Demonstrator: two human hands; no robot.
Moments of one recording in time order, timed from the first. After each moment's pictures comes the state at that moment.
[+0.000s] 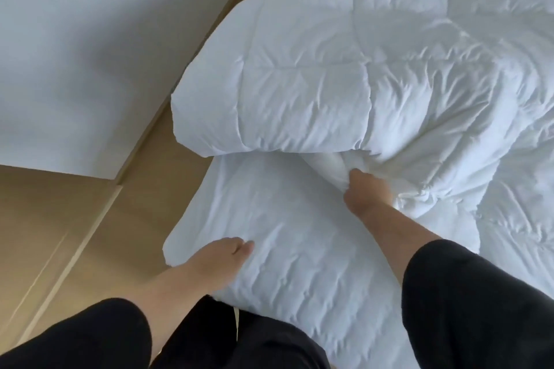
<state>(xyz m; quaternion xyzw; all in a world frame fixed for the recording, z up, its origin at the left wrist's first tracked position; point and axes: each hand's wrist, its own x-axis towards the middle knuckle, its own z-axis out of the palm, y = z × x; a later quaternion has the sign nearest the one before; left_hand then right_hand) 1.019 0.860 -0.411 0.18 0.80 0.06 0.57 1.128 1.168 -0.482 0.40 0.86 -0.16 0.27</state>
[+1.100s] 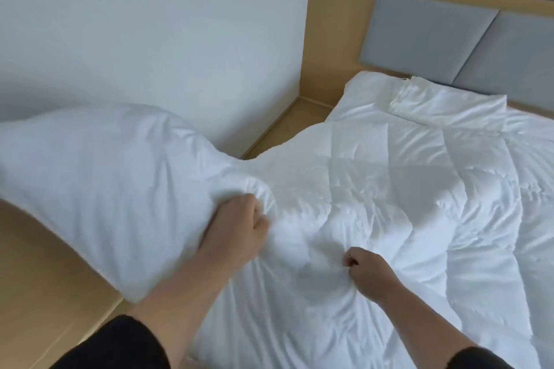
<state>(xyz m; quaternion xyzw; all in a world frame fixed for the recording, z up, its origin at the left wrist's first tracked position) 0.992 0.866 -0.166 0.32 0.90 0.27 0.03 1.177 1.087 -0.264 0.38 0.84 -0.37 0.10</state>
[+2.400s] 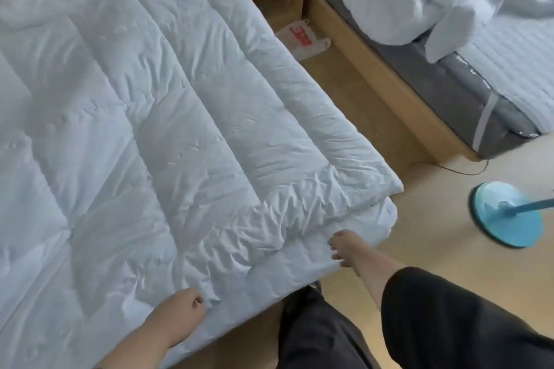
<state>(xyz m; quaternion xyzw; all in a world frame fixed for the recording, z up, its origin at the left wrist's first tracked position) 1.496 1.019 -0.420 0.53 0.70 -0.20 0.44 1.870 1.116 -0.436 0.78 0.27 -0.56 0.00</state>
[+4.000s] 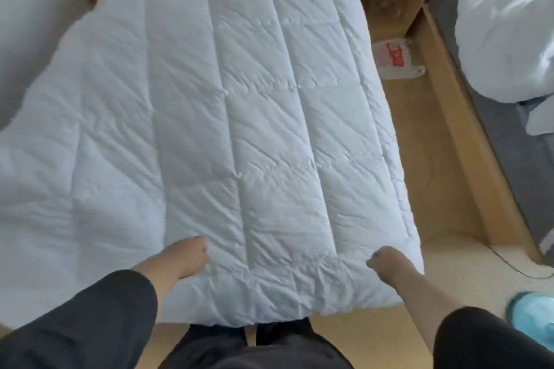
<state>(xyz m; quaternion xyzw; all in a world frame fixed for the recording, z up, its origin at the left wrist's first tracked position) 1.547 1.024 -0.371 0.42 0.76 -0.18 0.46 1.969 1.176 -0.406 0.70 0.56 -0.40 0.18</state>
